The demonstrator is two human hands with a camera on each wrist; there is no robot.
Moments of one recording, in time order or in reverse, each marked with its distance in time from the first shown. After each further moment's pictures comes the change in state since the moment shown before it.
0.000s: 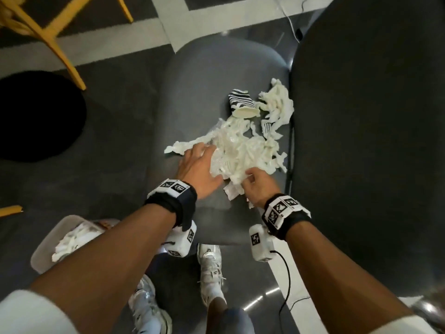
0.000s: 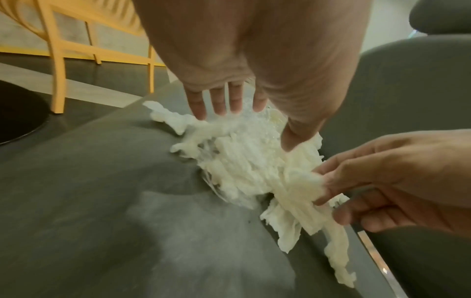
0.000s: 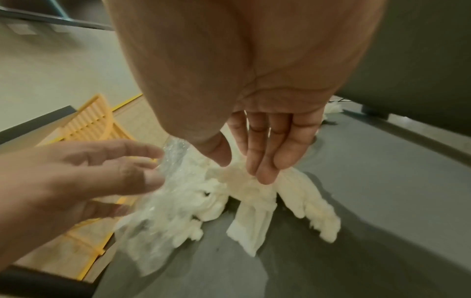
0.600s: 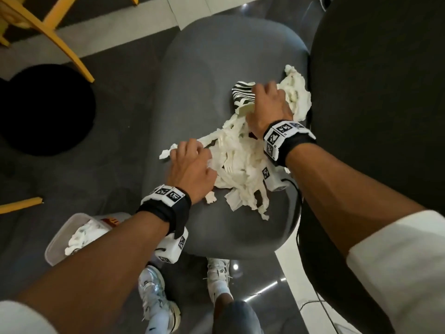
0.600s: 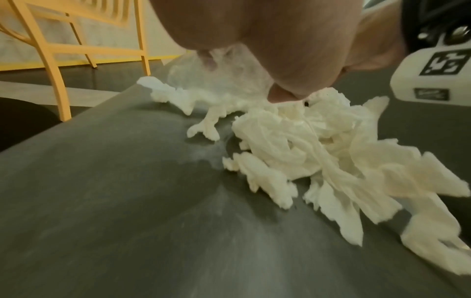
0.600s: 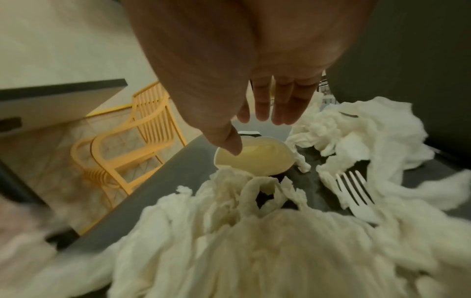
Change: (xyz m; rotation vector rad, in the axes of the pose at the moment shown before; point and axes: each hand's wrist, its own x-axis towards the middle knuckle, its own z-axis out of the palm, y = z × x) left_hand 0.031 -0.005 0.009 0.262 0.192 0.010; right_hand 0.138 -0.074 -0.083 -0.362 0.329 -0.288
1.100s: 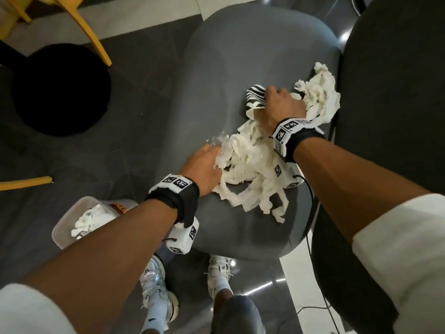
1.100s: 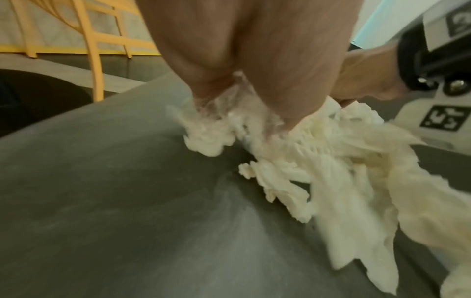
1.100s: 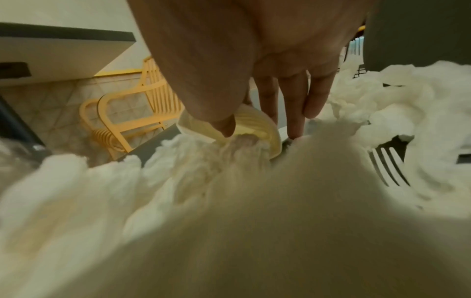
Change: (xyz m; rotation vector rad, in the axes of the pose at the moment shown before) left_hand 0.002 -0.021 0.009 -0.312 -0.283 -0.153; right_hand 0.023 -0.012 0.033 -0.130 -0.052 -0.054
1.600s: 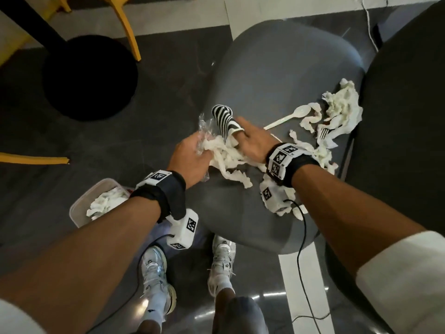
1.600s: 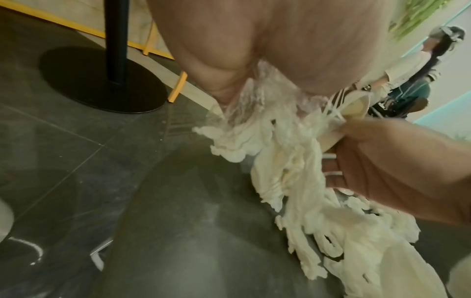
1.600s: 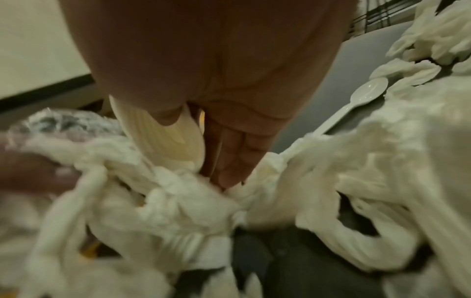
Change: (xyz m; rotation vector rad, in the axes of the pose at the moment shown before) left_hand -0.066 -0.050 -0.056 -0.546 0.331 -0.130; right_hand -0.085 -0.102 0.004 0.456 -0.392 -0.375
